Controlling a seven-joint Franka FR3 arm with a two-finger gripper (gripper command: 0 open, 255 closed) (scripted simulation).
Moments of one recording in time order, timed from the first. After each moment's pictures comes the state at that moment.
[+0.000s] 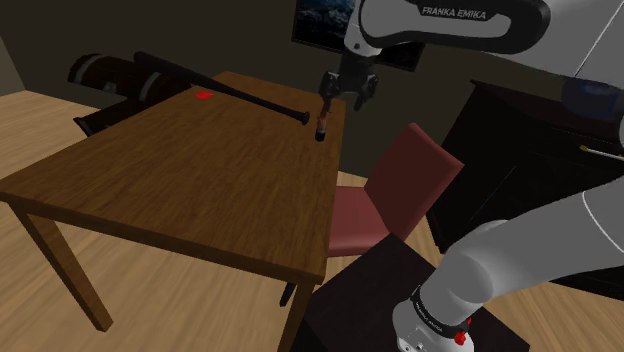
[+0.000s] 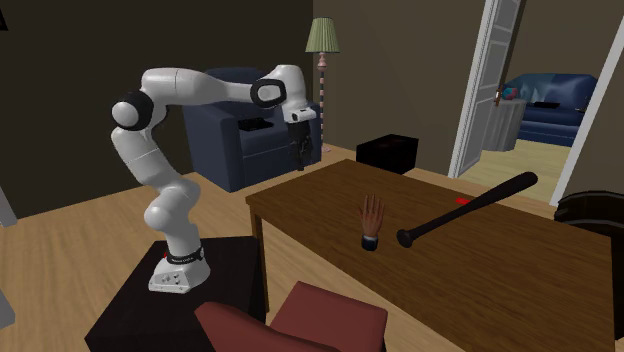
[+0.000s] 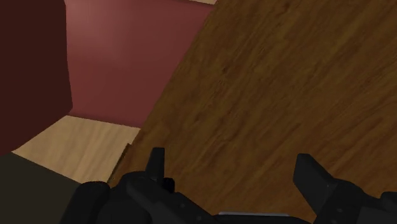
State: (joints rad) arm -0.14 -0.40 0.18 -2.06 -0.07 1.81 0.44
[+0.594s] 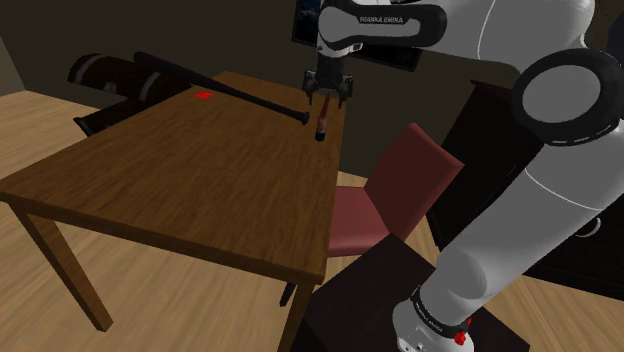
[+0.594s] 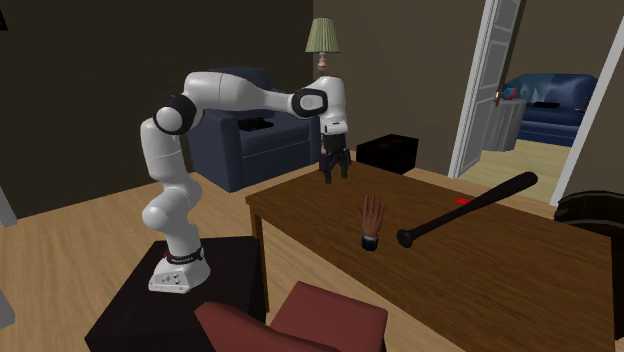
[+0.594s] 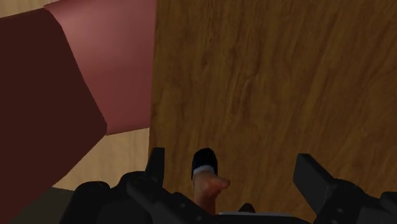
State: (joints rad) arm -0.22 -0.01 0.23 -1.73 -0.21 1.77 0.85
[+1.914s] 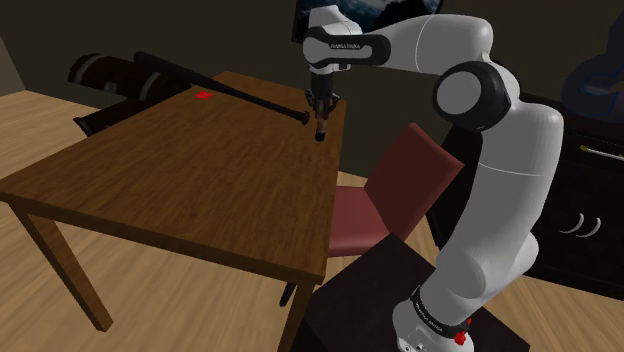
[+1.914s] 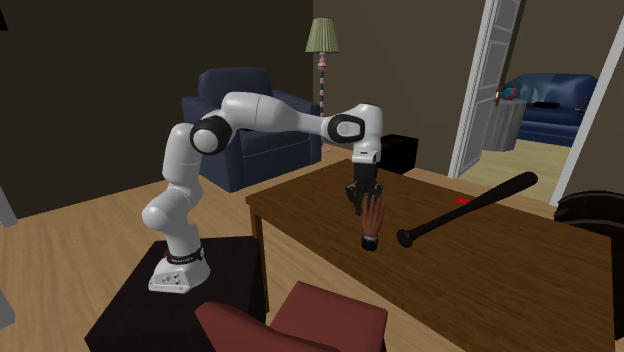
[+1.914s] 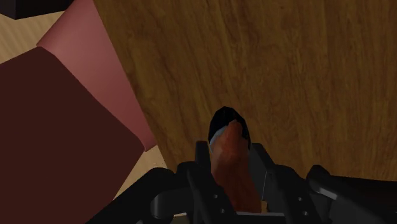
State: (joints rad) arm -0.23 0.36 0.17 -1.41 -0.30 1.73 1.21
